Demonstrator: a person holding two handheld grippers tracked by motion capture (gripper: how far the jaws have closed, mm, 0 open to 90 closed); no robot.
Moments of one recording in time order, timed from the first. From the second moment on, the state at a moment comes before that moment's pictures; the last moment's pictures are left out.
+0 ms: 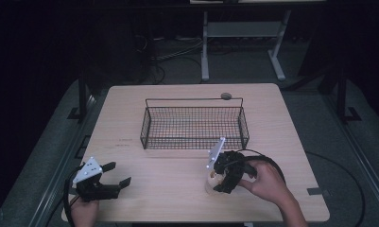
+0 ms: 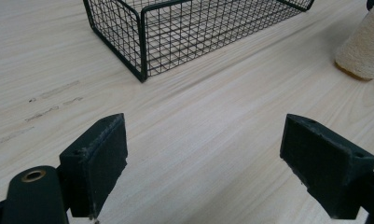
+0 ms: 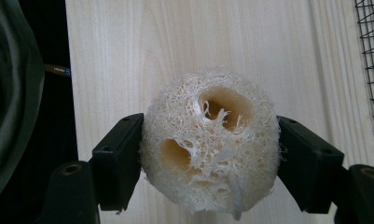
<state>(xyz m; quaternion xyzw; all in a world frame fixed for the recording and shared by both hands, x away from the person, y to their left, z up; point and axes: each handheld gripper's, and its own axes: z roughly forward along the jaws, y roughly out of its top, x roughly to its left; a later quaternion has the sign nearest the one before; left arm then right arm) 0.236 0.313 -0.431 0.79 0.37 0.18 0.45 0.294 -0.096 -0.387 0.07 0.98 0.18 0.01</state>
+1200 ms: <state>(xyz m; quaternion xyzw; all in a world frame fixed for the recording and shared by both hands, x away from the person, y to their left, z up) 0.237 0.313 -0.432 0.79 0.37 0.18 0.45 0.329 -0.097 -0.343 0.07 0.98 0.21 -0.01</state>
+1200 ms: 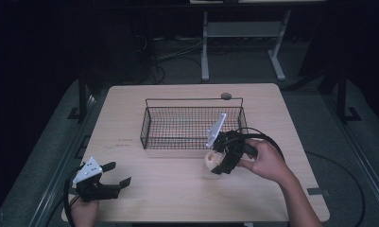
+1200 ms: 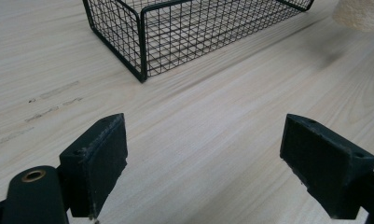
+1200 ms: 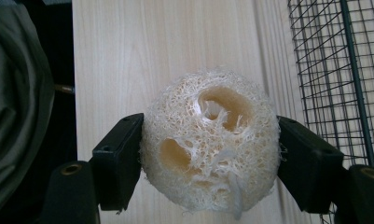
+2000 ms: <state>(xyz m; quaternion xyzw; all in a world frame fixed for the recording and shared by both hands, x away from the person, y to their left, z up) 0.237 0.314 -0.432 0.79 0.37 0.18 0.45 0.356 -0.097 -0.322 0.08 0.97 0.21 -0.01</state>
